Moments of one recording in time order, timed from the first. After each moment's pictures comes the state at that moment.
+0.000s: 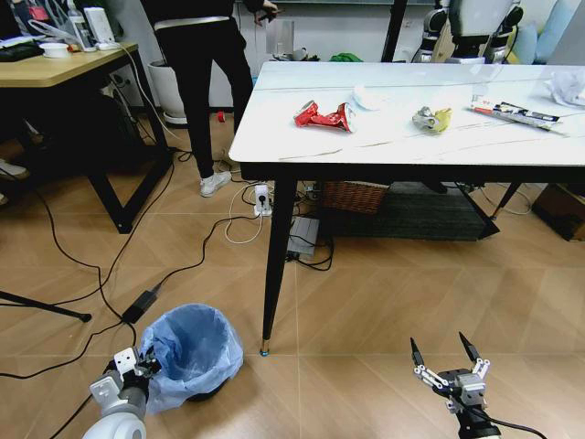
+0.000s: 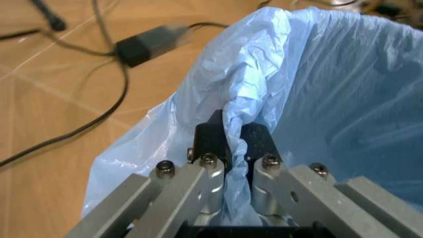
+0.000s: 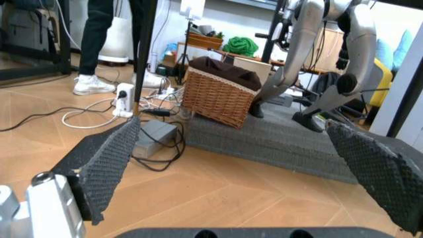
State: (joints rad) left arm 1.58 -1.25 -0.66 -1.85 -0.66 0.25 -0.25; right arm -1.77 1.61 0.91 1.84 0.08 0.55 -0.40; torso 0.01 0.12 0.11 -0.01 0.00
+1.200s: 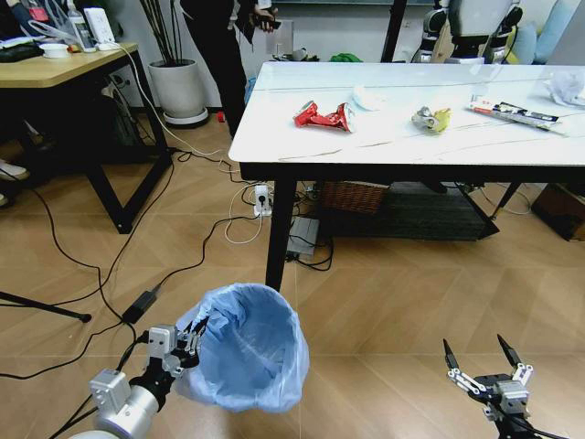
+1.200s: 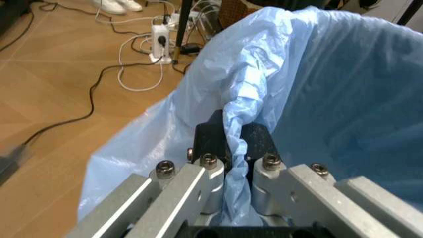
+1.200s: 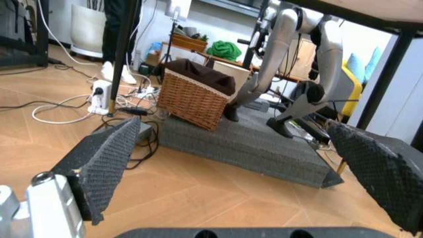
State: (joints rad) left arm 1.84 -1.08 -0.65 -2.33 -0.57 0.26 0.05; right arm -1.82 1.55 1.01 1.87 0.14 0.57 -0.40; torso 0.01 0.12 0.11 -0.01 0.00
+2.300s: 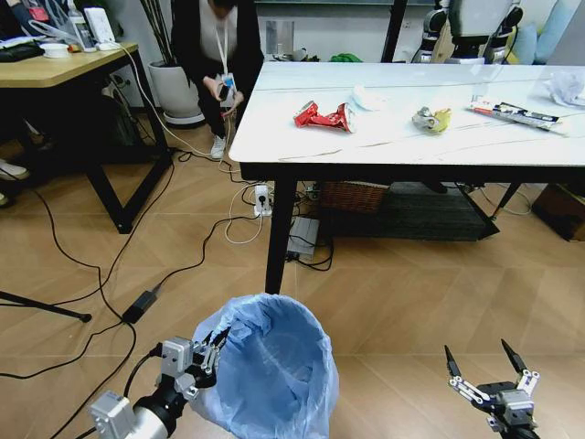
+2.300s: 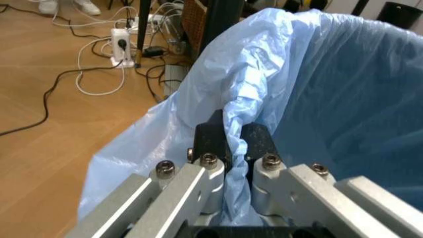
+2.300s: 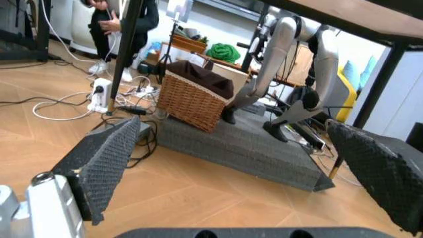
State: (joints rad) left arm 1.94 -1.05 -0.56 -2.42 -0.52 0.18 0.06; right arm -1.88 1.60 1.02 1.94 0.10 0.60 -0.40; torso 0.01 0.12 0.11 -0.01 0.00
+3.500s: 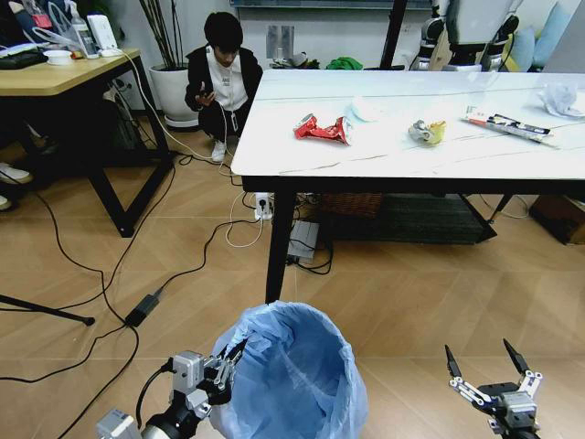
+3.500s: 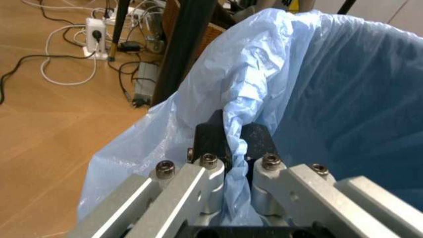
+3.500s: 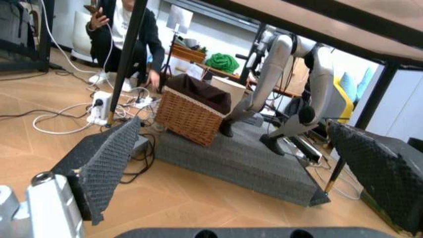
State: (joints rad) left arm 2.00 -1.07 -0.54 -2.45 -0.61 0.16 0.09; right arm -1.90 1.61 1.02 1.98 0.11 0.60 -0.40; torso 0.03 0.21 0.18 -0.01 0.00
